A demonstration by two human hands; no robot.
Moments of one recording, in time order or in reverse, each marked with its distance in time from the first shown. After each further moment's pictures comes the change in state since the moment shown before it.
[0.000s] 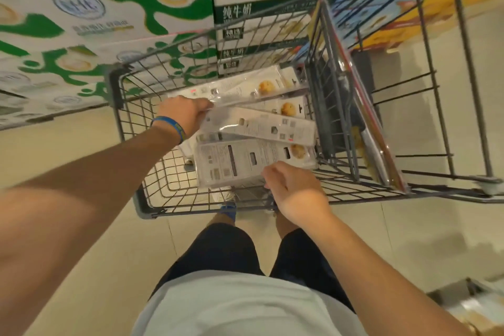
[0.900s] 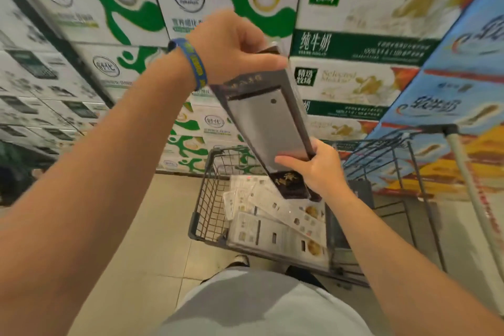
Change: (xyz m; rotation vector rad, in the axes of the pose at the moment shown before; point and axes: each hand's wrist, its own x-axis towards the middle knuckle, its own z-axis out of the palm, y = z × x) left_hand -0.145 0.137 -0.427 -0.265 0.636 0.124; right_hand -0.050 -0.116 -0.163 0.366 0.240 -0.699
